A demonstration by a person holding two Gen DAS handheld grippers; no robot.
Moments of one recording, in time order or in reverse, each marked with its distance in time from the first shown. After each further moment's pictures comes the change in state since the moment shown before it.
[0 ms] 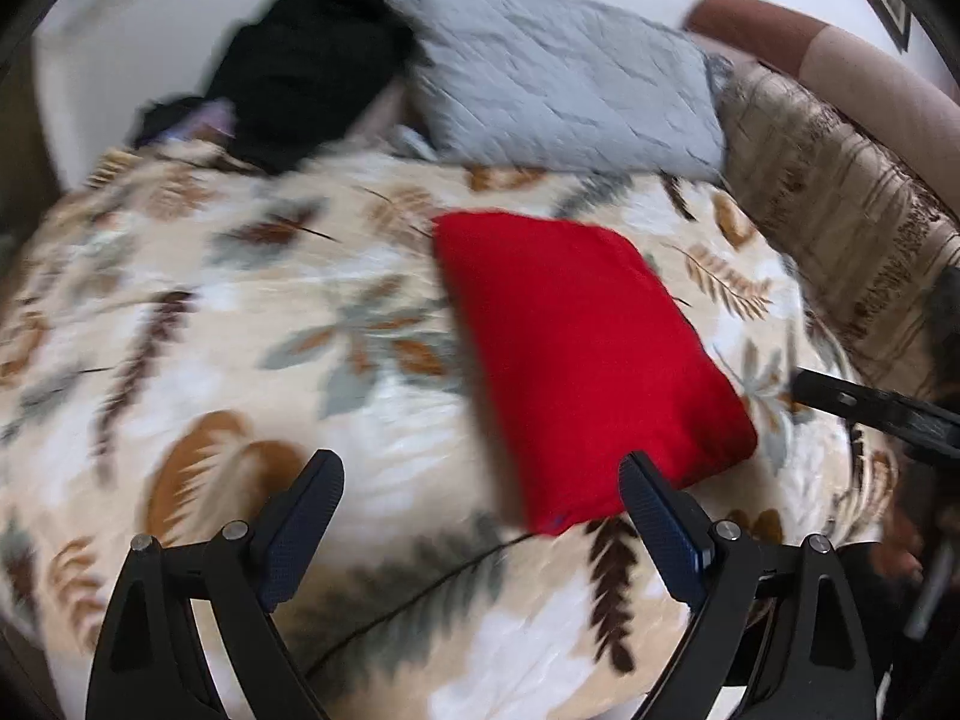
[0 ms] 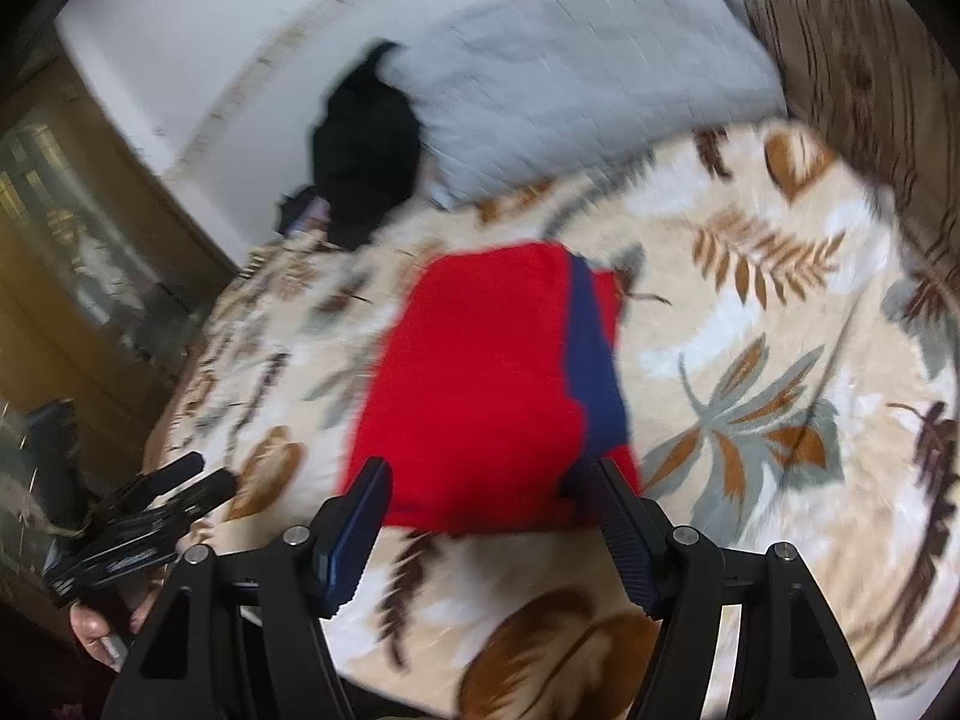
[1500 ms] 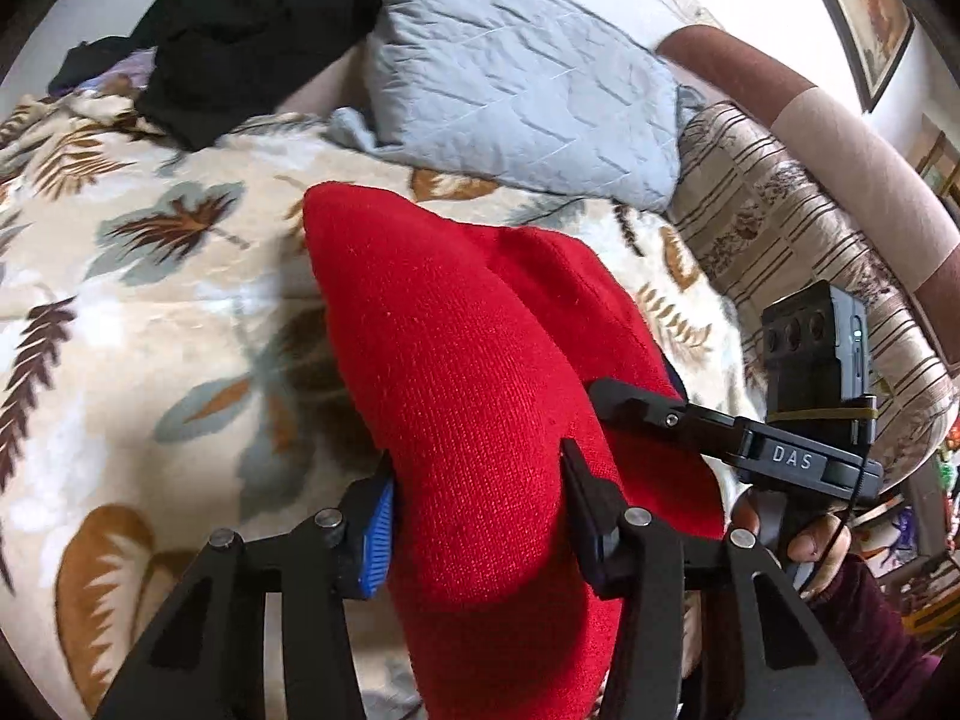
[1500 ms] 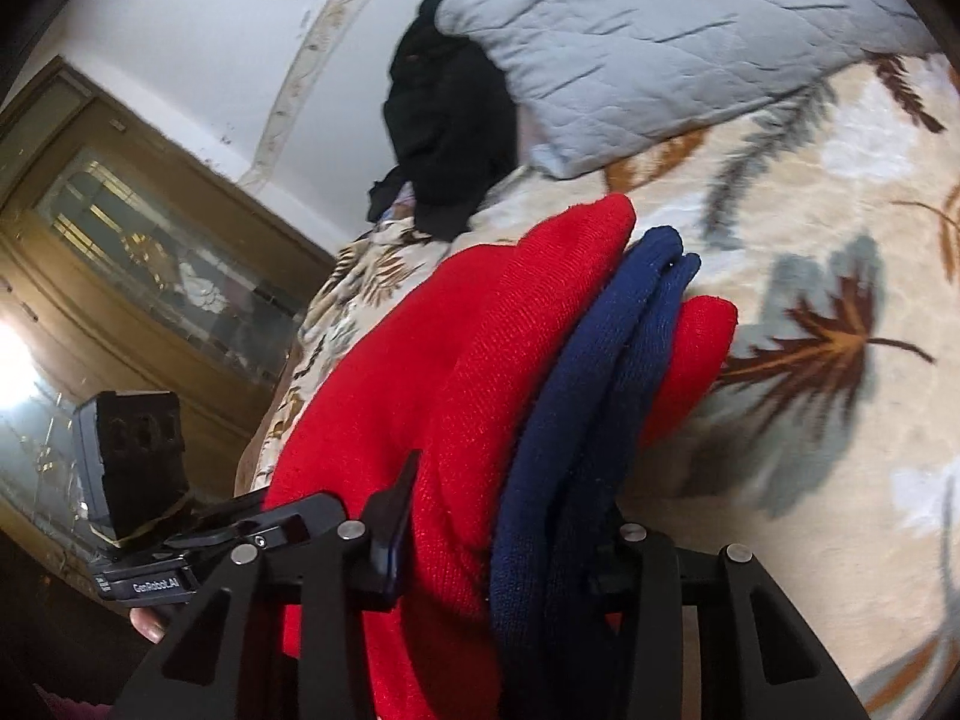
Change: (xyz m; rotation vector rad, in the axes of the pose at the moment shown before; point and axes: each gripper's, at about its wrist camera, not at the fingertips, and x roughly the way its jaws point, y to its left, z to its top) left arm 0.046 0.045 0.042 -0.066 0.019 -0.257; right arm 0.145 0.028 0.059 -0.004 0.058 0.371
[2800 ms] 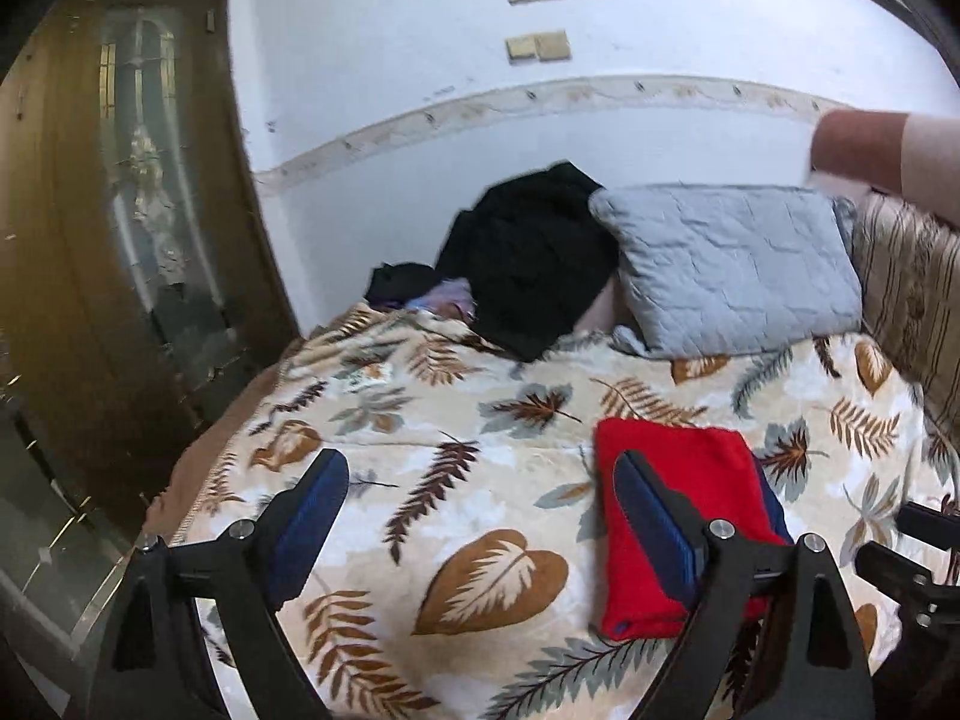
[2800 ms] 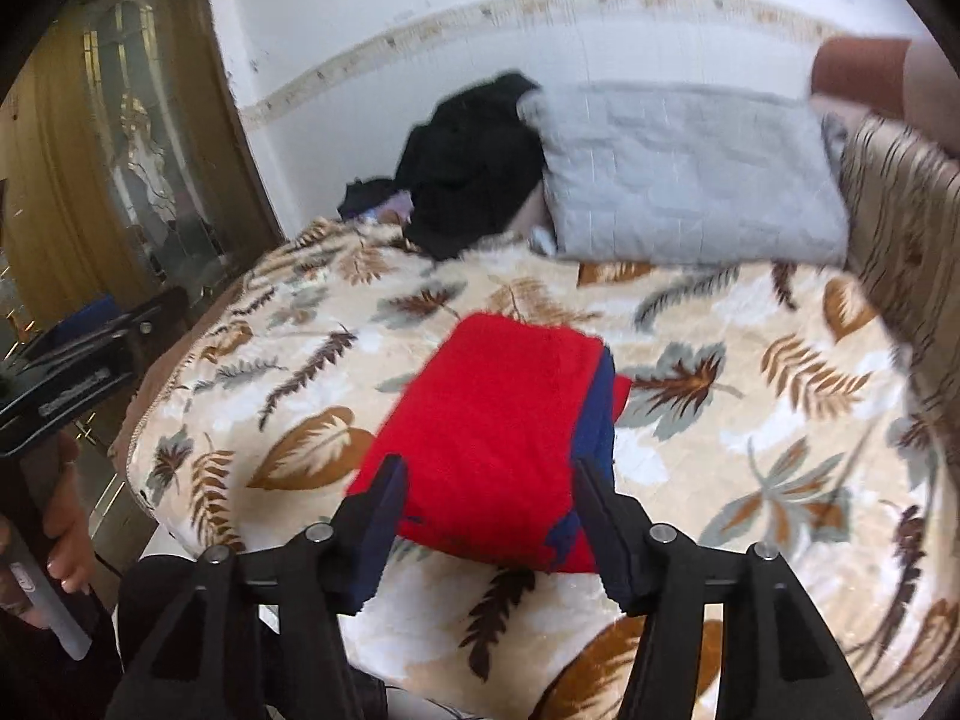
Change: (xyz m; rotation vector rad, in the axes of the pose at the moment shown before) left arm -0.215 -0.089 -0.076 0.066 -0.509 0.804; right arm -0.132 0.185 -0.113 -0.349 -0.163 -0.437
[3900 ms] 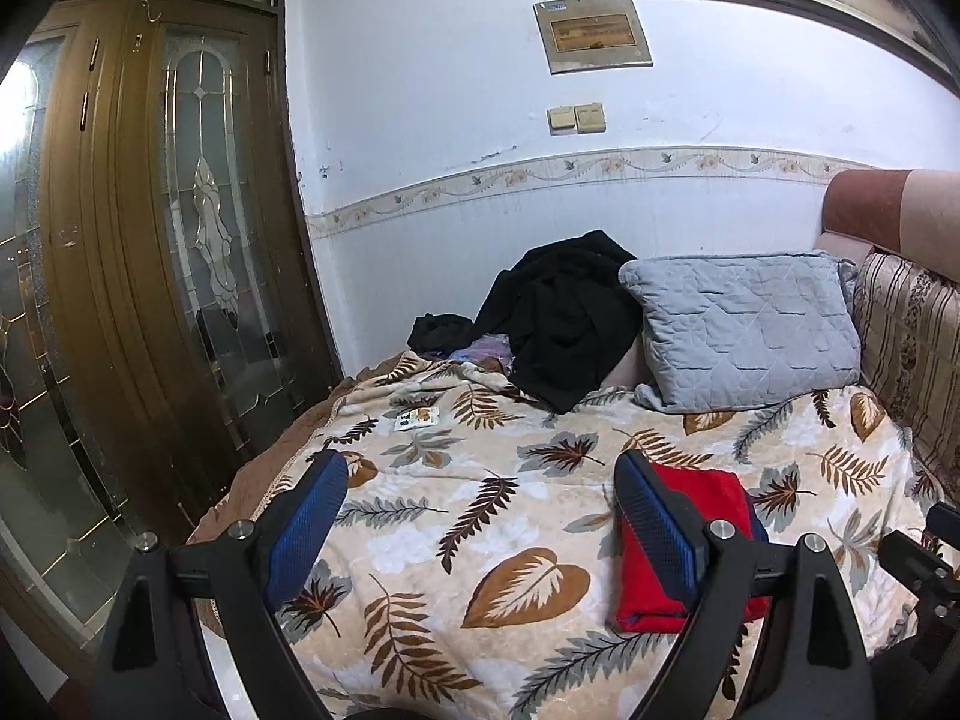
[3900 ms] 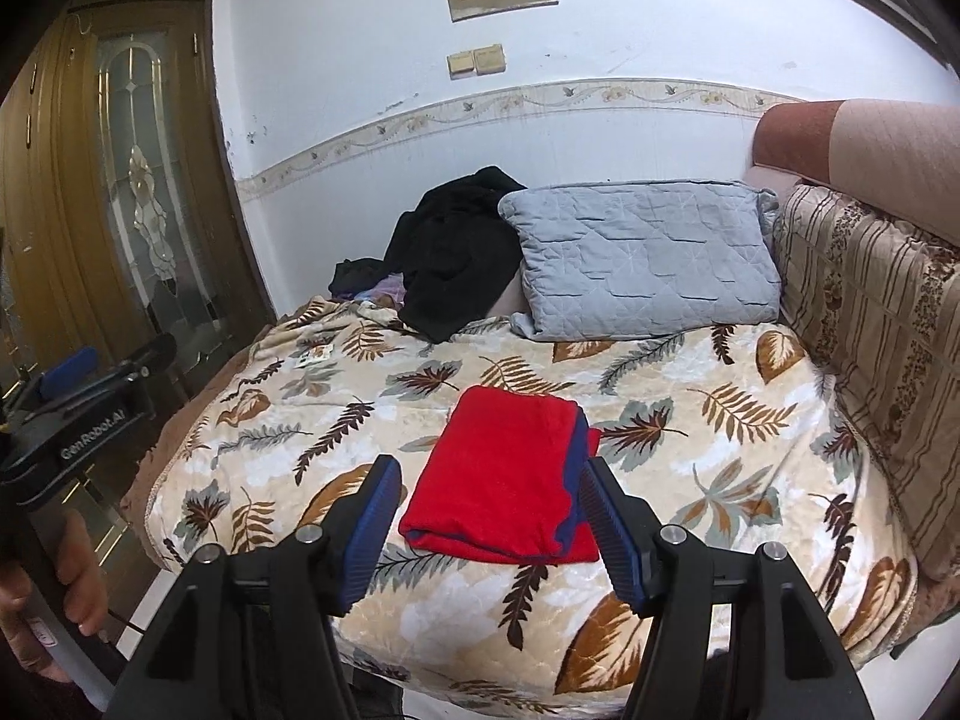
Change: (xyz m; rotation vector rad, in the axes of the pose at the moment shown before) left arm -0.089 0.031 0.005 -0.049 -0.113 0.050; right arm -0.113 0.047 -0.004 0.042 -0.160 -0.094
